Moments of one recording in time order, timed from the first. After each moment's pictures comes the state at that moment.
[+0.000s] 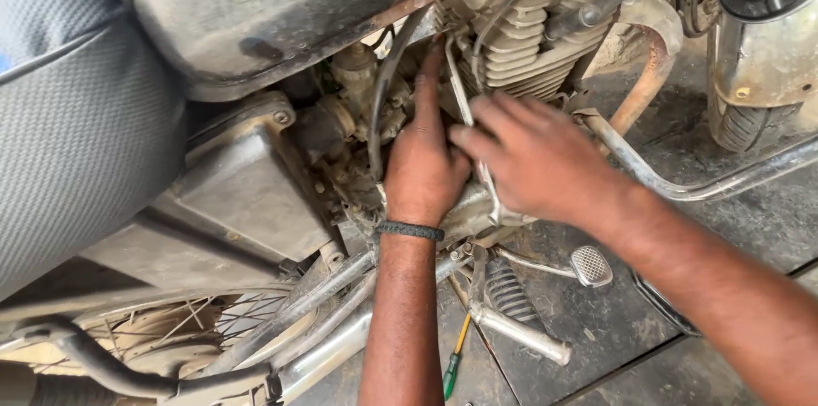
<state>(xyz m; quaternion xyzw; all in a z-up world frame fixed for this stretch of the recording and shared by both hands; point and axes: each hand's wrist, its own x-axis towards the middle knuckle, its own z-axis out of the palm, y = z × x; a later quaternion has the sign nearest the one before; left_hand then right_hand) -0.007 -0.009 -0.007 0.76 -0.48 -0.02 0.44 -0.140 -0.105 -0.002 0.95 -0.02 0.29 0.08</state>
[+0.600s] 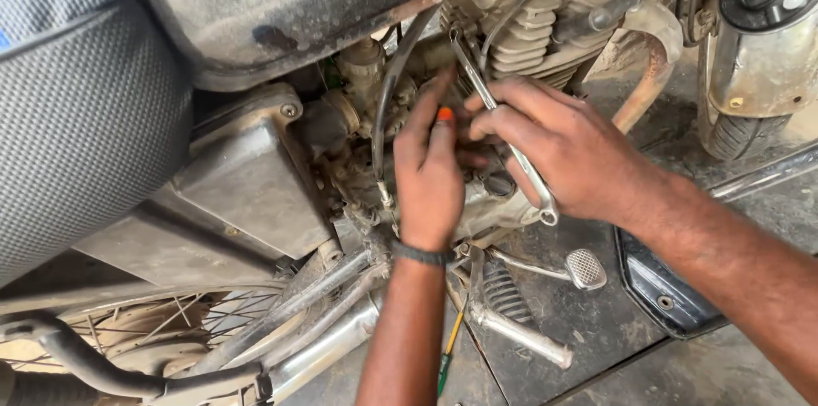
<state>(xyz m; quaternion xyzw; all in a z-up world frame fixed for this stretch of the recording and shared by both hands) -0.018 0.002 -0.011 0.55 -0.41 -0.16 0.71 -0.152 -0.106 0.028 0.94 0.03 0.32 -0.09</state>
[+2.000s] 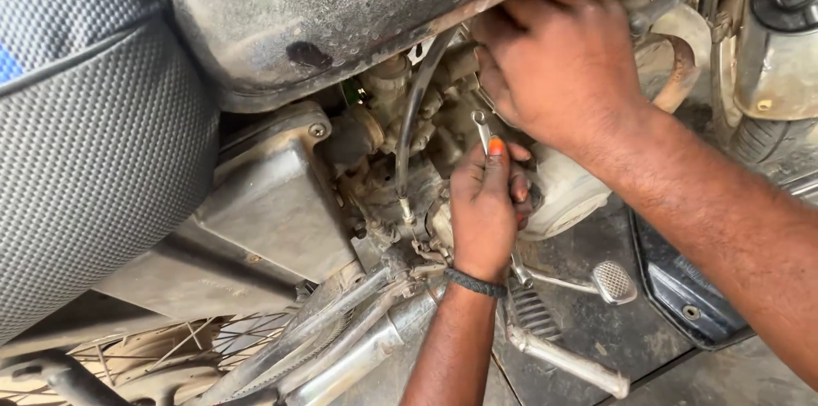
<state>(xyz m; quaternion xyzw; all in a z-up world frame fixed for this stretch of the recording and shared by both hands) -0.026 -0.006 -0.047 0.47 -0.25 -0.37 0.76 -0.081 -0.125 0.055 0.87 -0.09 0.42 0.24</state>
